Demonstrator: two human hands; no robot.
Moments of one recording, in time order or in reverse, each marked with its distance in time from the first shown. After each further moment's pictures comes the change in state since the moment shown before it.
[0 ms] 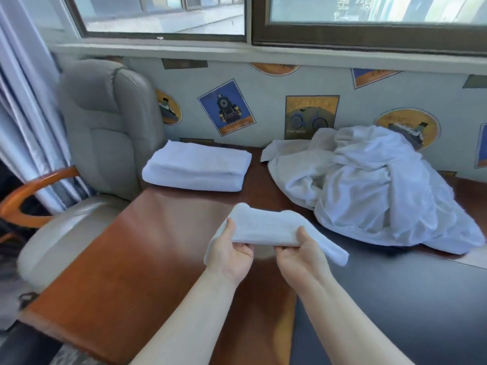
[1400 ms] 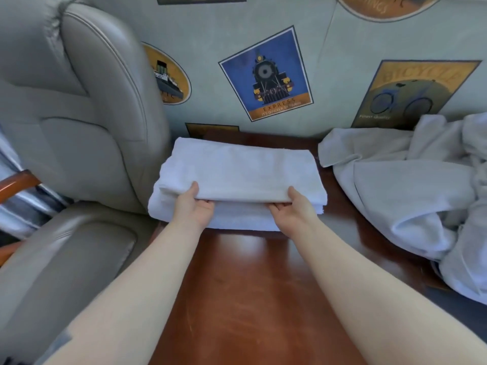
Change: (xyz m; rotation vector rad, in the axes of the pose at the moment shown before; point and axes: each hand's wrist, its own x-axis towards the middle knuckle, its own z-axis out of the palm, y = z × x) left_hand 0.366 0.255 -0.032 -0.014 0.245 -0.009; right_hand 0.345 0.131 0.175 -0.169 0.216 -0.018
